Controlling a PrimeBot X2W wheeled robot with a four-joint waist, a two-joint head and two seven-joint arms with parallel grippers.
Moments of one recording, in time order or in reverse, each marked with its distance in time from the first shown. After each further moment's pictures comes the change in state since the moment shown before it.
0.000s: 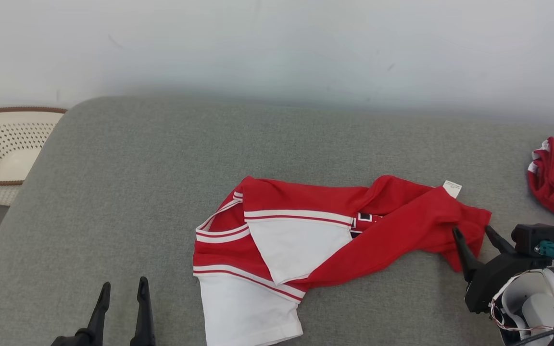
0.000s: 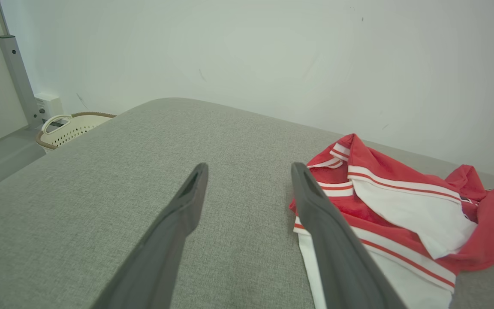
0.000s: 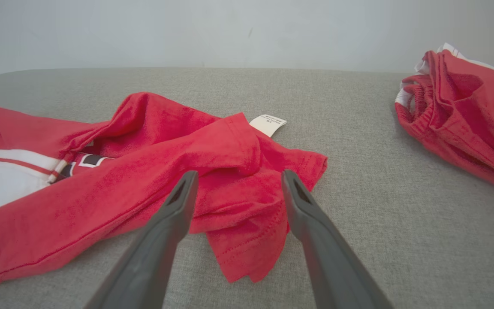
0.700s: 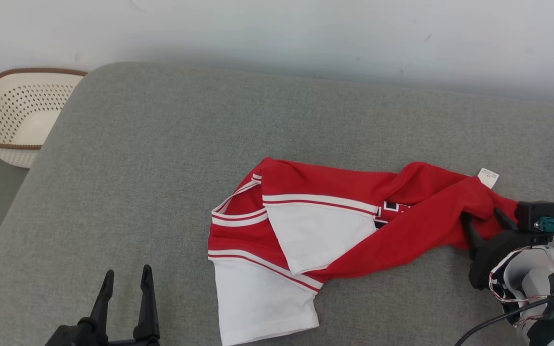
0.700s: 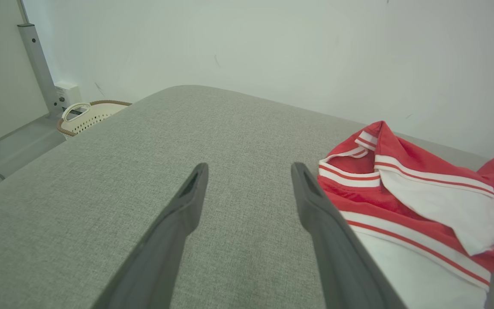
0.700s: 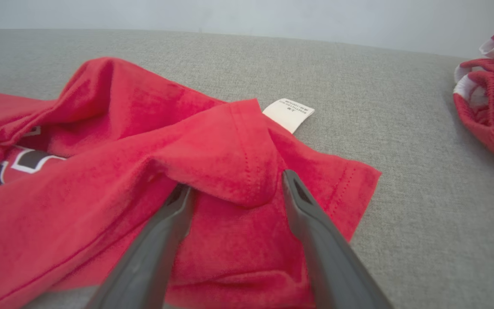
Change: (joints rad) left arm -0.029 0.000 -0.014 -0.007 -0.004 0.001 0.000; right arm -0.190 0.007 0.064 0.275 -0.016 0.000 -0.064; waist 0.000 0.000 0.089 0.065
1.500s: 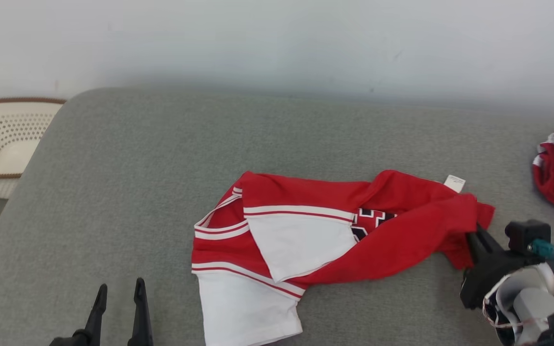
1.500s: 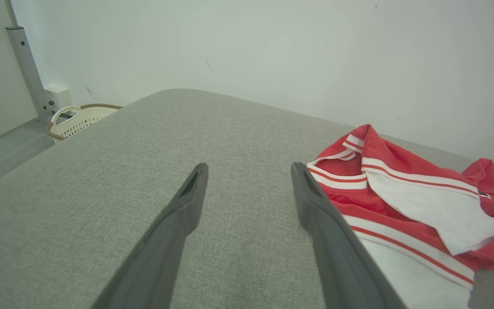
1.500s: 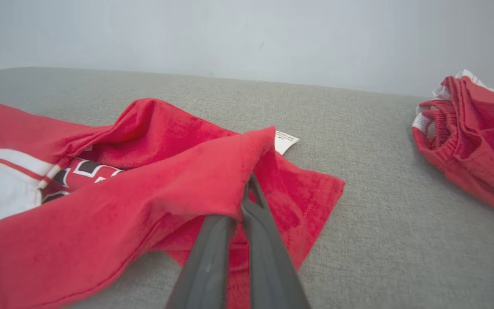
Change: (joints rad) left arm 0.019 0.000 0.021 0.018 0.002 0.007 0.000; right arm 0.079 -0.016 0.072 -0.116 0.041 0.000 -0.096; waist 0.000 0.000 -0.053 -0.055
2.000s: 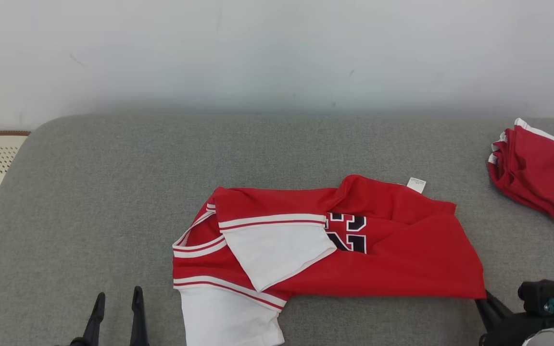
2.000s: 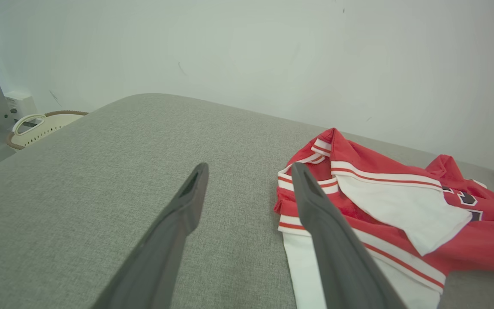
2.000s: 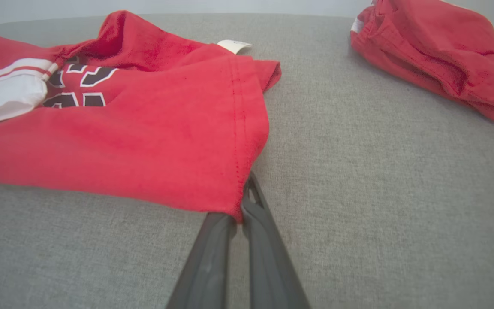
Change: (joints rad) left arm 0.032 0.000 0.010 -0.004 0.001 -0.003 0.000; right arm 0.380 -0.053 -0.155 -0.415 -0.032 0.000 0.243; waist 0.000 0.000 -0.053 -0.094
